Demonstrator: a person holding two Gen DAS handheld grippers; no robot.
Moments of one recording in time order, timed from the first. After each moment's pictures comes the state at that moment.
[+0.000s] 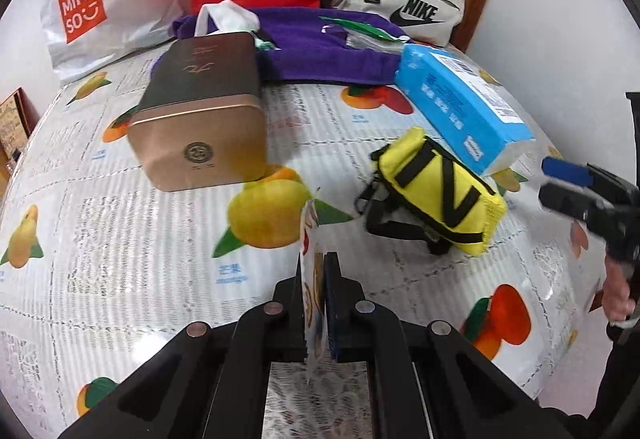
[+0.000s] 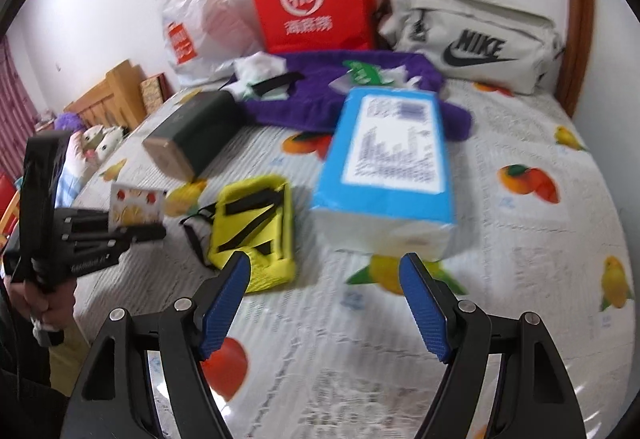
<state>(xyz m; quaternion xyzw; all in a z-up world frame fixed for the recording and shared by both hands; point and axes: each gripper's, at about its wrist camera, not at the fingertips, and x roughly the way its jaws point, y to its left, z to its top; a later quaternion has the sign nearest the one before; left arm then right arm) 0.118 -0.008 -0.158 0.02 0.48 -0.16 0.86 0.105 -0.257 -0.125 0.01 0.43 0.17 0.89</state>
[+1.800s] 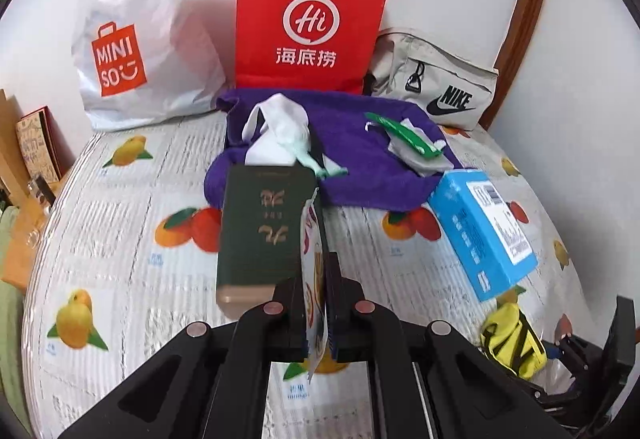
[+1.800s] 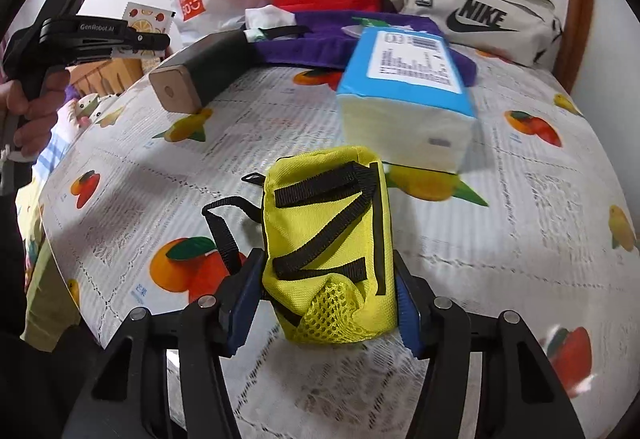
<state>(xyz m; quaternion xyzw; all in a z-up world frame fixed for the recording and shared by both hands) 0.186 0.020 -0.083 -0.04 0.42 -0.12 0.90 0.055 -0.253 -0.159 -0.02 0.46 0.14 0.88</state>
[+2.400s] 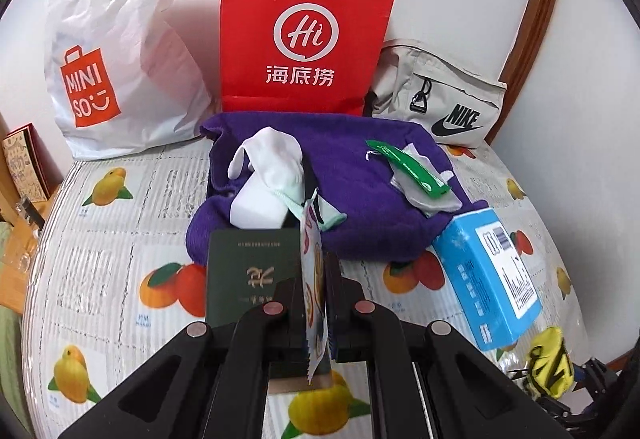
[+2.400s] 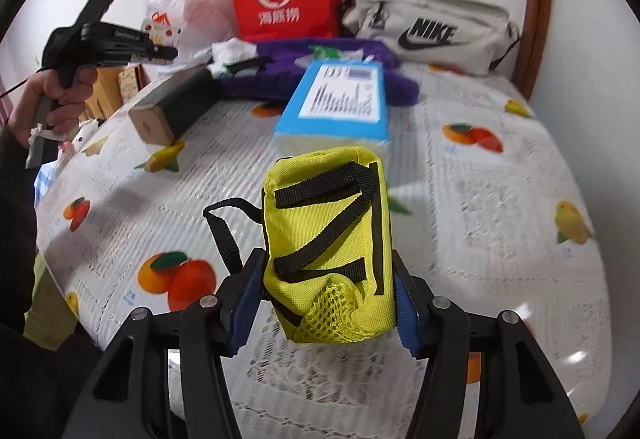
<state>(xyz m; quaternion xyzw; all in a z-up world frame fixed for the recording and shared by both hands) 0.244 0.009 -0.075 -0.04 0.42 -0.12 0.90 0.045 -0.292 -0.127 -0.01 0.42 0.10 0.90</state>
